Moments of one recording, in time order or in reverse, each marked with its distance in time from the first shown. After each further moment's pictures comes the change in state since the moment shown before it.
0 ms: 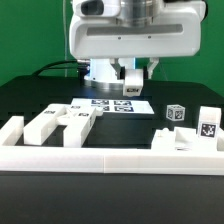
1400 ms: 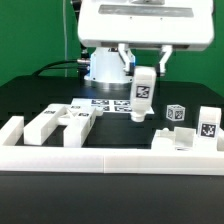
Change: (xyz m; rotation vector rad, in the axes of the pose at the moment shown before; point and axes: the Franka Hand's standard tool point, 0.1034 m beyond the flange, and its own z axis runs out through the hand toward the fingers) arm 0.044 -0.027 -0.032 -0.064 0.695 -0.041
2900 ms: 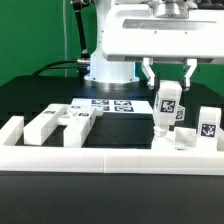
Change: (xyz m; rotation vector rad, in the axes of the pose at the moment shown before) arm -0.007 -0.027 0.023 0.007 0.025 -0.025
